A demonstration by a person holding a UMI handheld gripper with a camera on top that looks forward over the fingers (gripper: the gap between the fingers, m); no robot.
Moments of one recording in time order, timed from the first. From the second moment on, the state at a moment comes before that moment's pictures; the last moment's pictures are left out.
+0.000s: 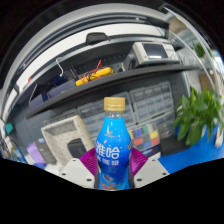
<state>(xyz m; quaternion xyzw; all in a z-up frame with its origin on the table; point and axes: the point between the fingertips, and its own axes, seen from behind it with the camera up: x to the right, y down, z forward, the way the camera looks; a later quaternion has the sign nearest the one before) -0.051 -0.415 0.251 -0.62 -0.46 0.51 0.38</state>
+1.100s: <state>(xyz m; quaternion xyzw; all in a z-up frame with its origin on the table) -0.006 -0.303 0.053 -0.65 -0.56 0.31 0.42</state>
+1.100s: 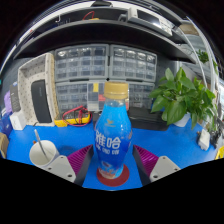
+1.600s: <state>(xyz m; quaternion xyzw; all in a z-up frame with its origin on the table) 0.100 -0.420 0.117 -0.63 -0.58 0.33 0.40</state>
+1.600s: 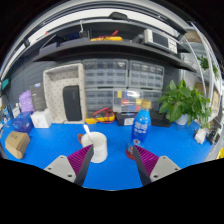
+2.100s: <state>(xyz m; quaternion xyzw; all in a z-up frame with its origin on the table) 0.133 -0.578 0.220 -0.58 -0.59 0.40 0.39</state>
